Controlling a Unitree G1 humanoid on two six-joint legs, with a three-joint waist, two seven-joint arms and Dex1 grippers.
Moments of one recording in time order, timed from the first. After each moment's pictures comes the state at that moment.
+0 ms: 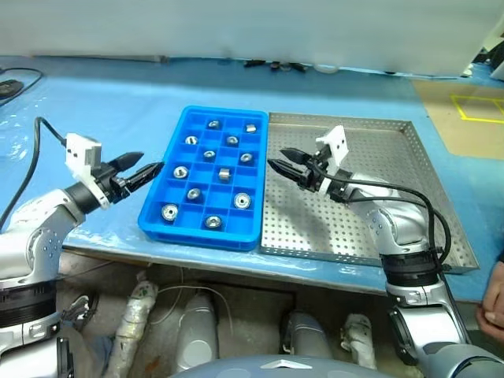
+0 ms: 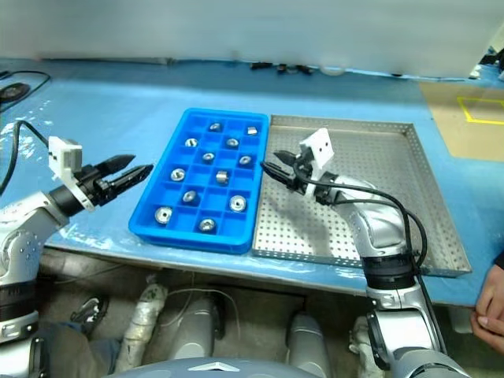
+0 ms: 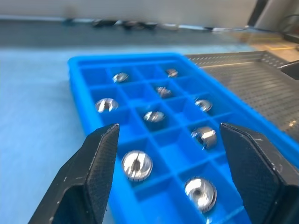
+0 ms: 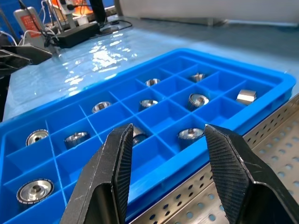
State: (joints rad) left arm -0.24 0.61 0.39 -0.13 -0.60 0.61 -0.77; right arm -0.47 -0.38 0.01 -0.09 0.43 0.57 0.67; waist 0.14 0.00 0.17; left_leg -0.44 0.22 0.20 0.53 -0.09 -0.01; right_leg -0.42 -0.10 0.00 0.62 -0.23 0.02
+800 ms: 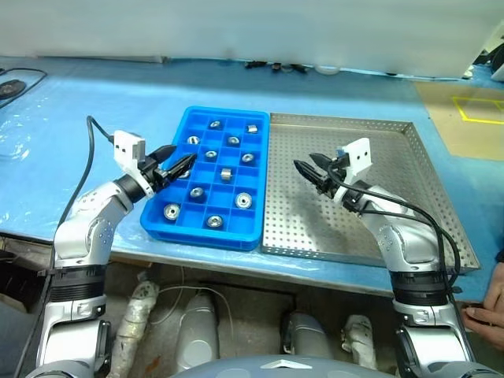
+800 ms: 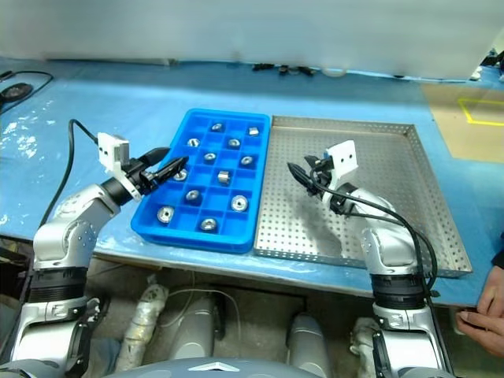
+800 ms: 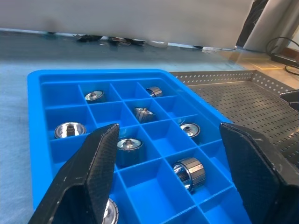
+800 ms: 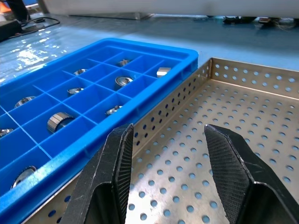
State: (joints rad) left arm -0.39 0.45 0.22 -0.01 -0.53 0.48 -0.70; right arm -0.36 -0.38 -0.08 -0.14 0.38 0.54 0.50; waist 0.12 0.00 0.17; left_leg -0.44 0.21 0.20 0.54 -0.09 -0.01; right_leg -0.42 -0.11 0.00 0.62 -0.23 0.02
